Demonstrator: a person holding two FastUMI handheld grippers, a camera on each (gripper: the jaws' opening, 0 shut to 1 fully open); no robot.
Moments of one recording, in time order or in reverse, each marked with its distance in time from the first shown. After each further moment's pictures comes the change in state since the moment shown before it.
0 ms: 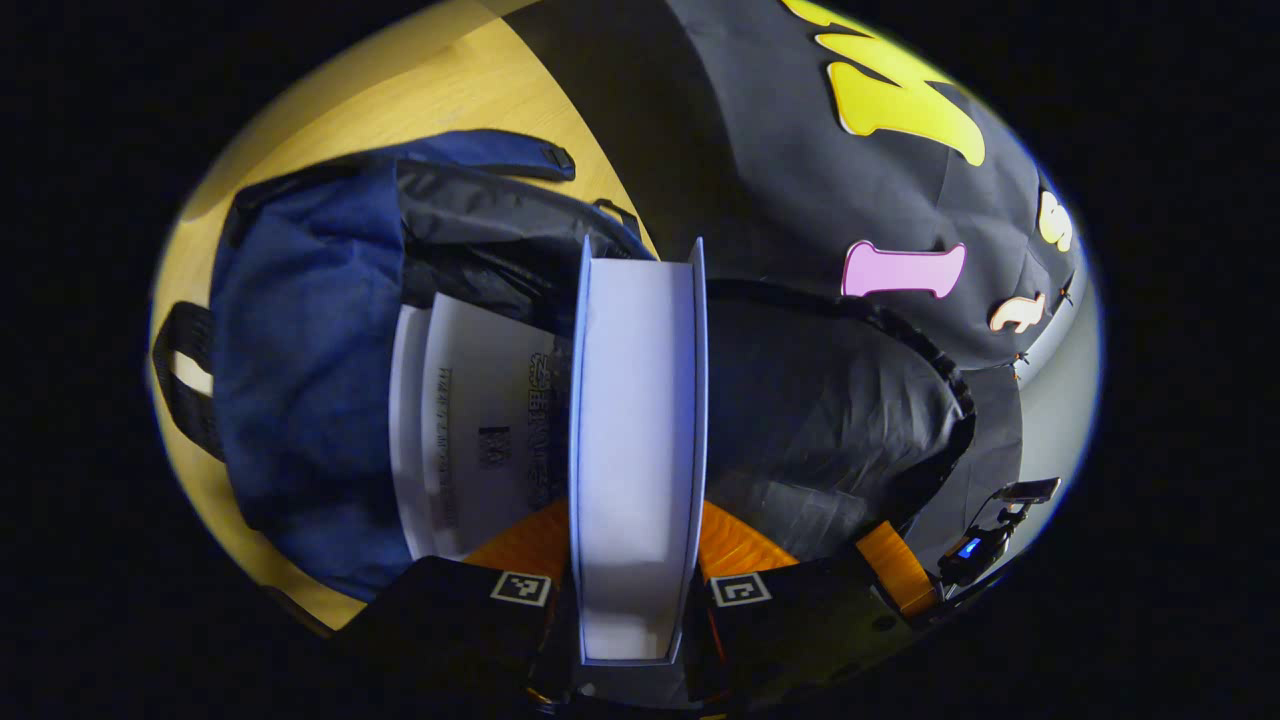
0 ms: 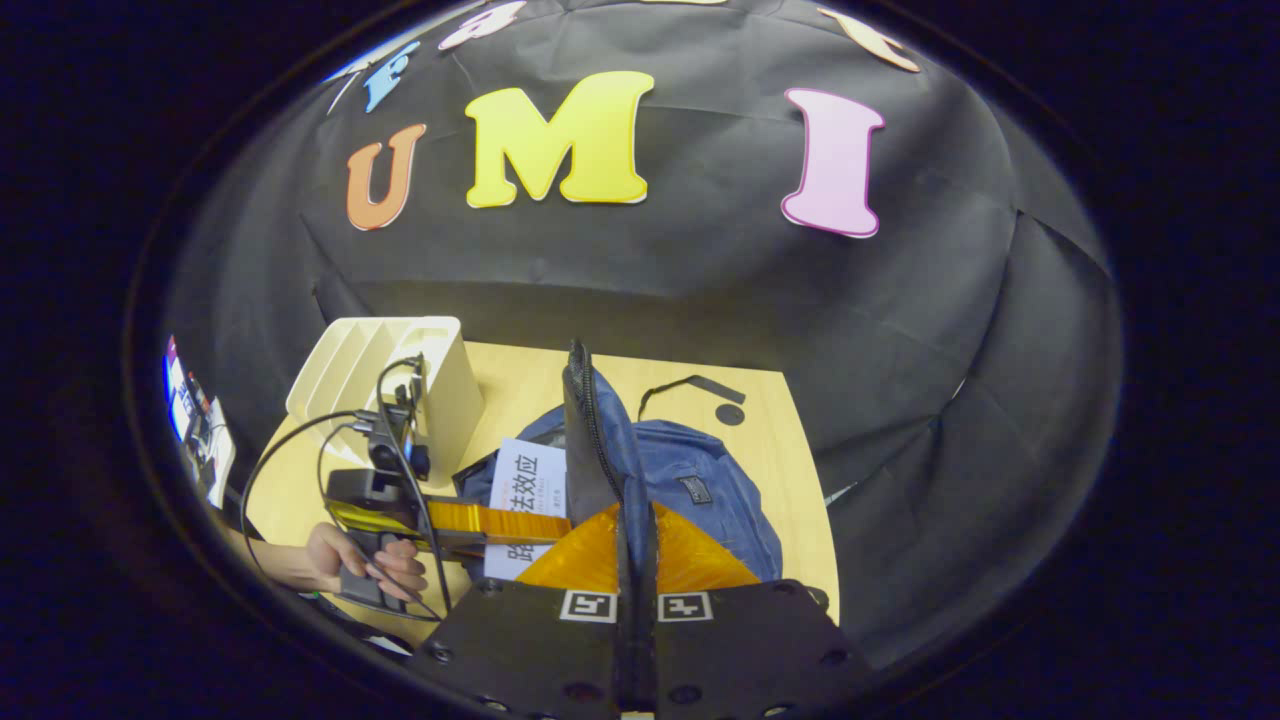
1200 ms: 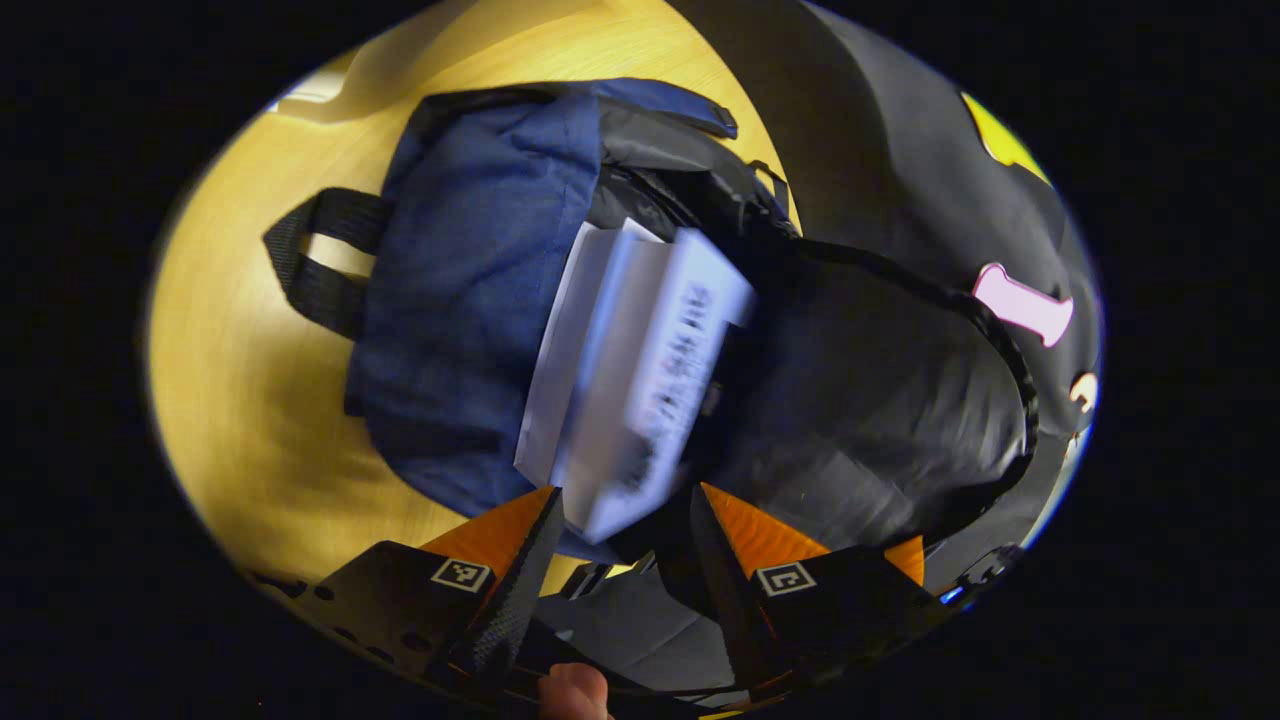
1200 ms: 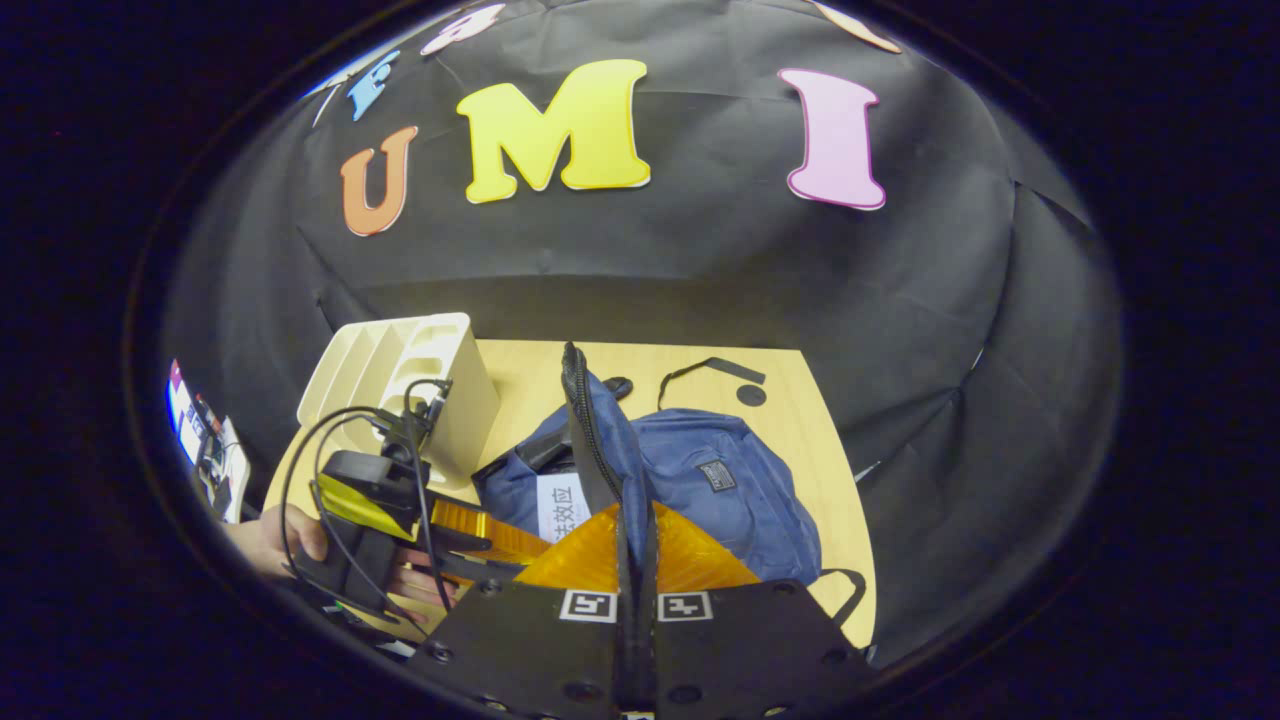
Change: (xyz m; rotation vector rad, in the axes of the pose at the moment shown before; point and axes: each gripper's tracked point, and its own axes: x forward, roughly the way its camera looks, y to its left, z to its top) left arm -0.061 0.032 -0.028 -0.182 0.167 0.371; right arm 0.011 0.029 -0.017 0.054 0.020 0.045
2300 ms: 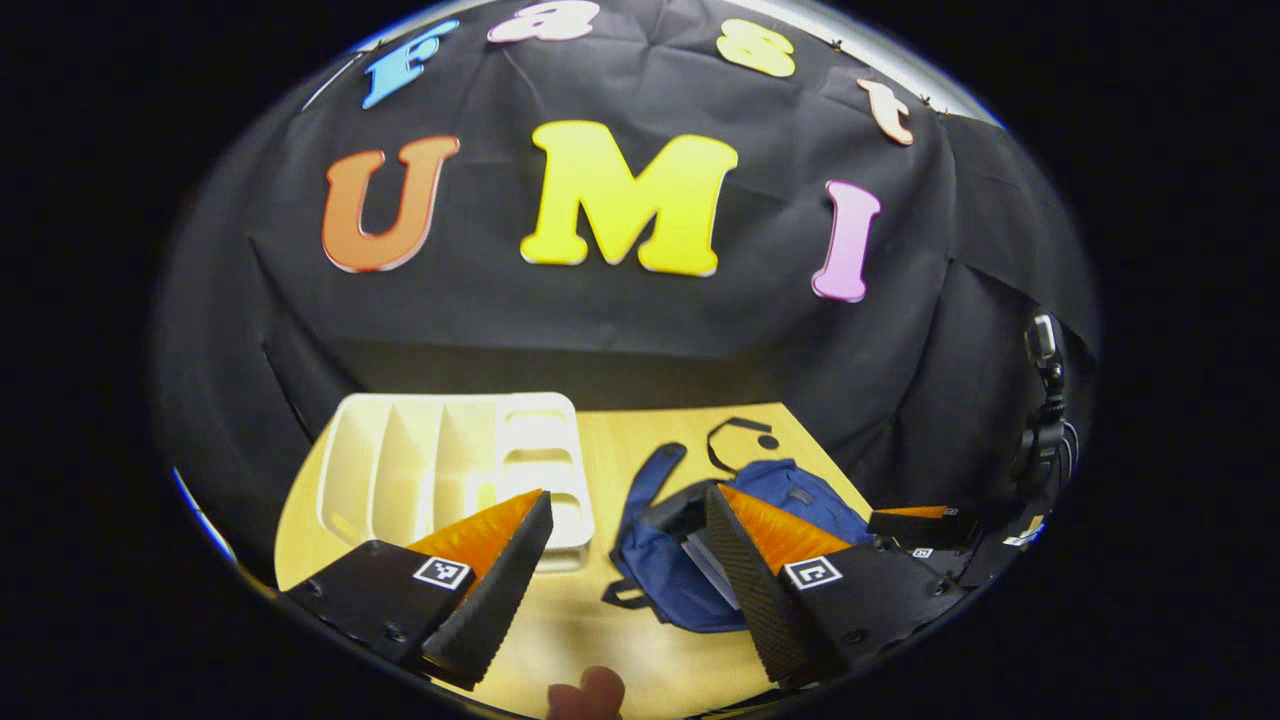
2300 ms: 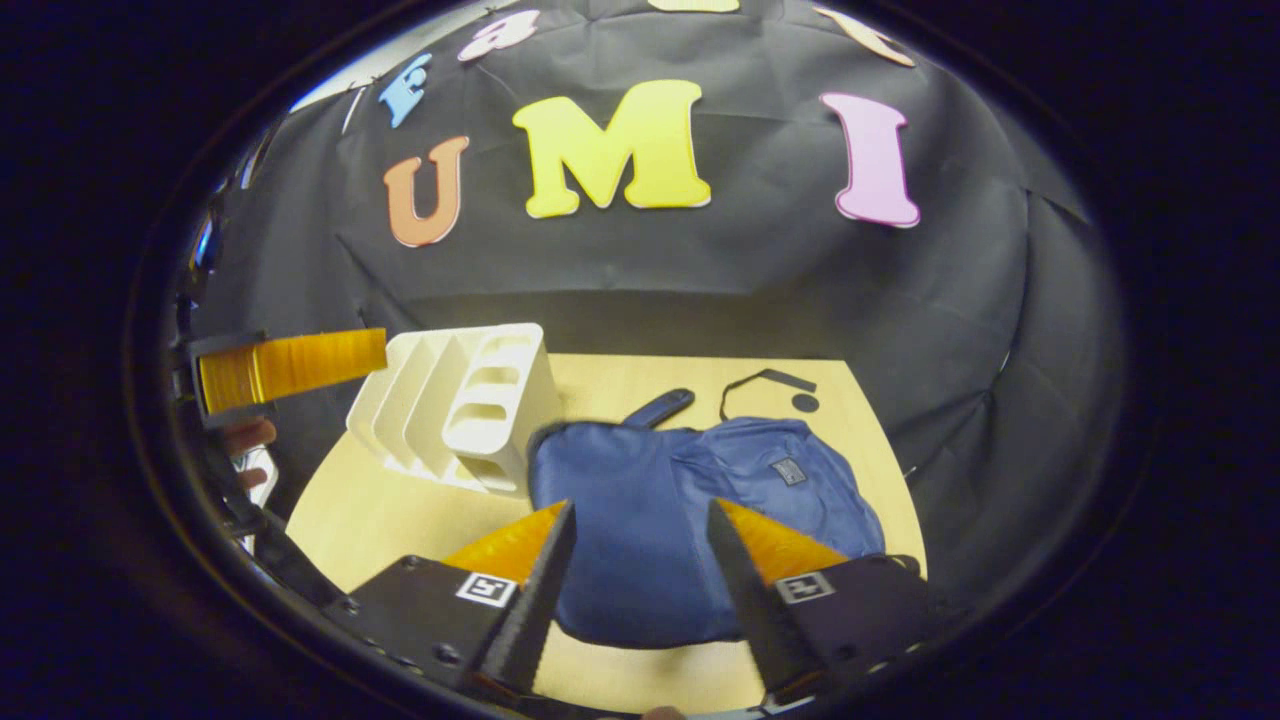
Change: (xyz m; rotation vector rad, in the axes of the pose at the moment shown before) left arm -0.283 -0.132 0.055 0.987 -0.979 0.400; right arm -0.032 0.079 -0.004 -0.001 -0.106 0.073
